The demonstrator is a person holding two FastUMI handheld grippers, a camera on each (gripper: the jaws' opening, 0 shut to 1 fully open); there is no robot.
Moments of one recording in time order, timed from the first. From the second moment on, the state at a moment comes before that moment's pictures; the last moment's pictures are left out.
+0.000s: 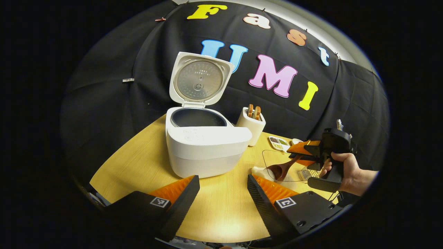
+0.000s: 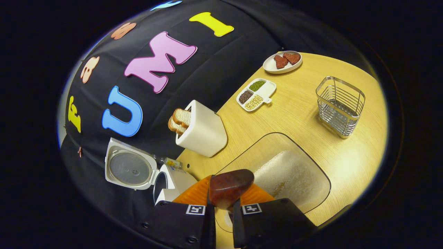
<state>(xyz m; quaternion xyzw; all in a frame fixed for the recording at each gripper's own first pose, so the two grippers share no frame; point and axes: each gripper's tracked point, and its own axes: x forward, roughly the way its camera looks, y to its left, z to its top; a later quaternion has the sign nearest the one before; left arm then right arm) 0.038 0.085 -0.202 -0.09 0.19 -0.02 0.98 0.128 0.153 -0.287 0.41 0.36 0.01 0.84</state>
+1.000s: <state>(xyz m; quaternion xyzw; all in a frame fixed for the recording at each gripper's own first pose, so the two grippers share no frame) 0.017 0.072 -0.183 -0.08 0.16 -0.01 0.98 0.172 0.087 -0.181 0.54 0.28 -0.02 0.79</state>
